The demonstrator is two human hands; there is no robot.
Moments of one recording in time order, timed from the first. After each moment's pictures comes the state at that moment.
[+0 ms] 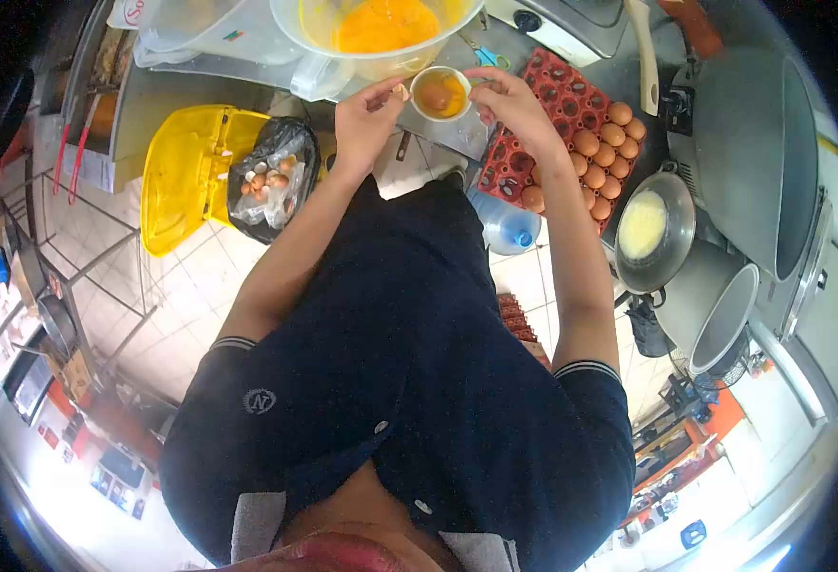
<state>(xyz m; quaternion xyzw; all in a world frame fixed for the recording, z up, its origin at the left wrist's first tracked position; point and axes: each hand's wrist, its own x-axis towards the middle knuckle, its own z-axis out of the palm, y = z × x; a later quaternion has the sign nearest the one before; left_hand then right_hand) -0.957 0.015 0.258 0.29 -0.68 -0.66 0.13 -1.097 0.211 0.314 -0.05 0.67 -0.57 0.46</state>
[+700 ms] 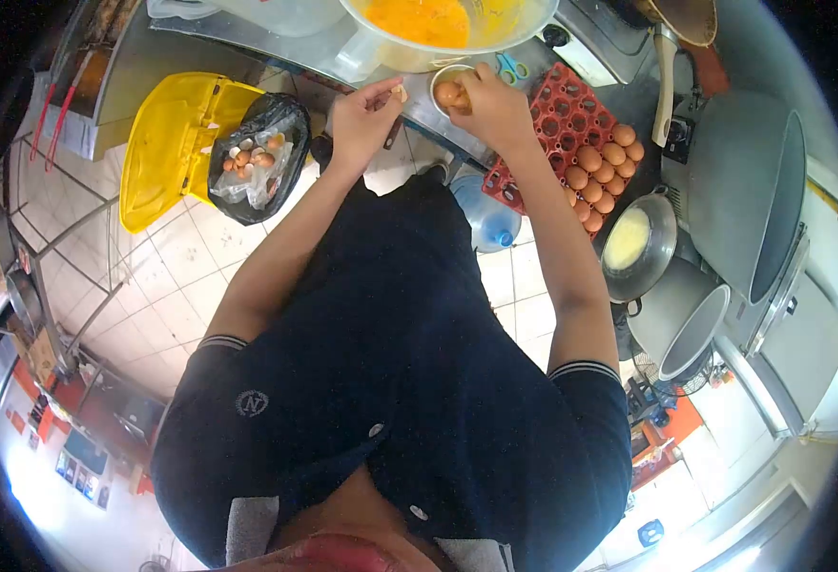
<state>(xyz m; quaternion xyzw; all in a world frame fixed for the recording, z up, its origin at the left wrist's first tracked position) -0.933 0.003 0.247 0.32 -0.68 -0.65 0.12 -1.080 0.170 0.289 -0.45 0.88 -0.12 0.07</state>
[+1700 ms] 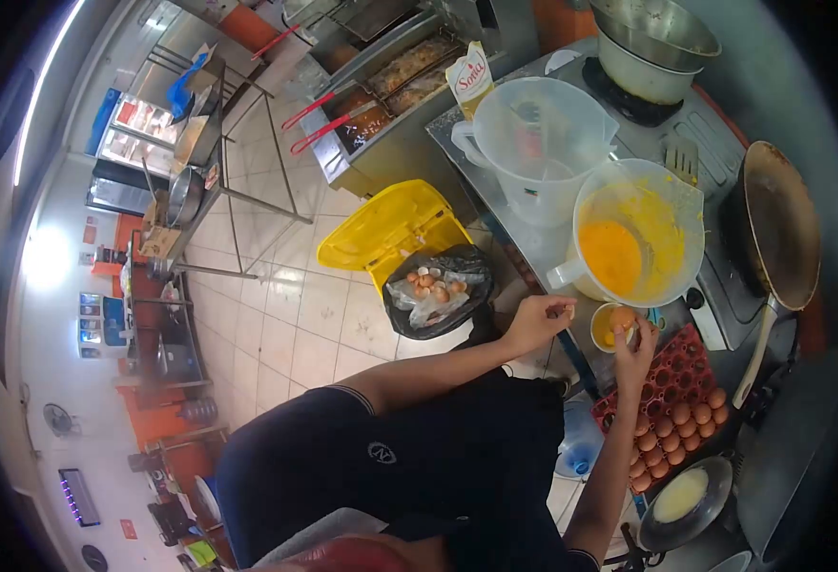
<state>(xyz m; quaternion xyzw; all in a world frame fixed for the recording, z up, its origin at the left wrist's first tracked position) -0.926 0.006 0.264 0.30 -0.73 -0.60 0.16 -1.082 0.196 0.223 -0.20 0.78 -0.58 0.14</state>
